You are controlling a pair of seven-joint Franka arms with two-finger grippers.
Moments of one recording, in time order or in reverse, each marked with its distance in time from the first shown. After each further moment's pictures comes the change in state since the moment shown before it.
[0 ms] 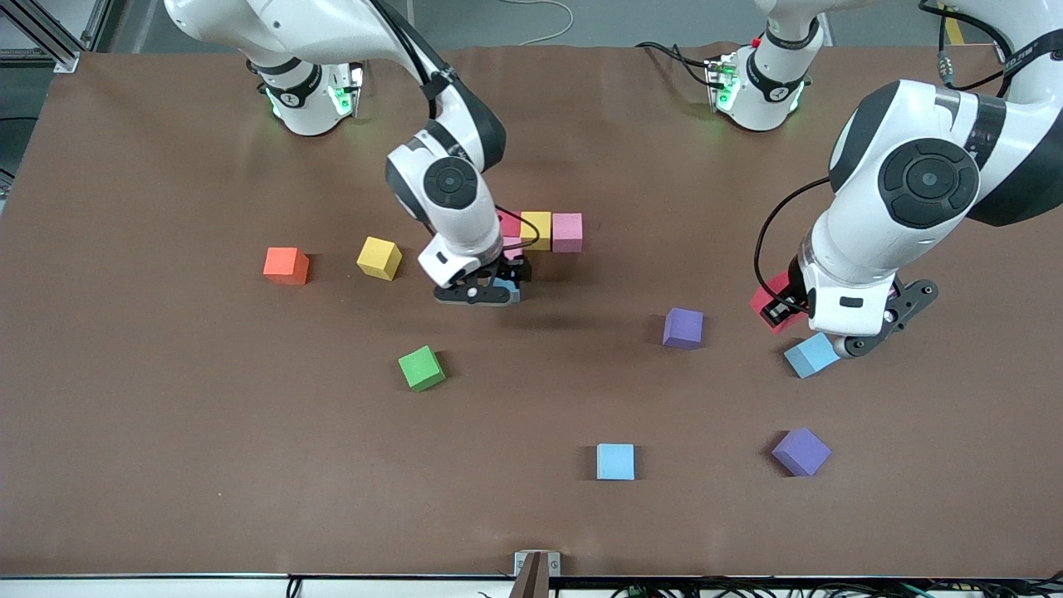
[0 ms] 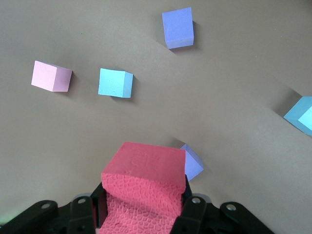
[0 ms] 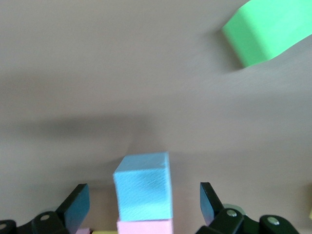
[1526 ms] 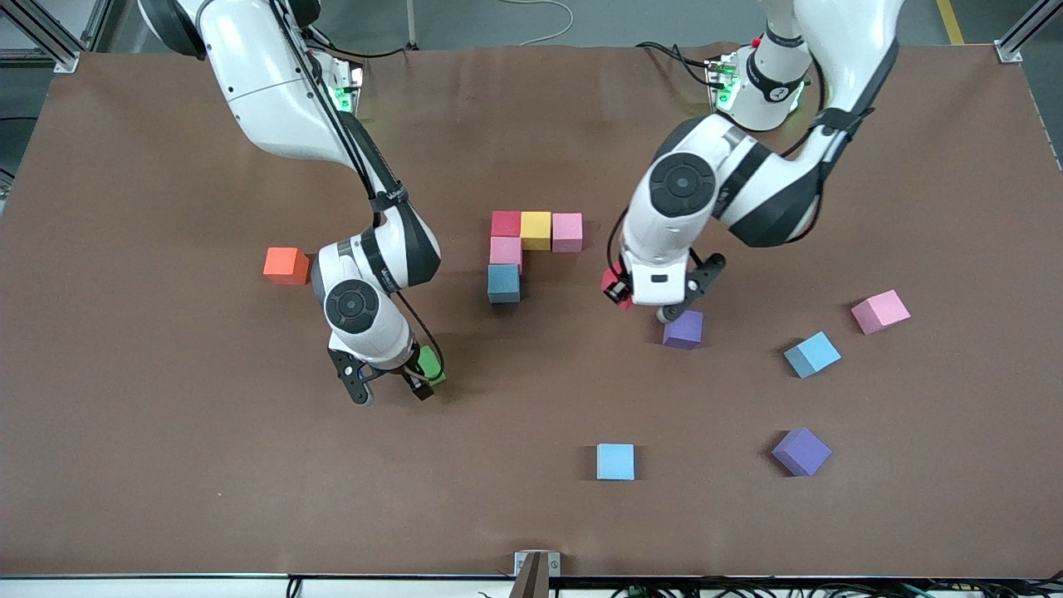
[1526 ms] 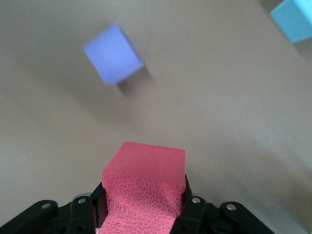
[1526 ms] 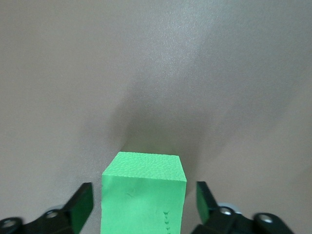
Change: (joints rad) left arm -0.277 0.091 -0.011 -0.257 -0.085 0.382 -0.541; right arm -0.129 0.260 -0.148 0.198 0.079 0.033 0.602
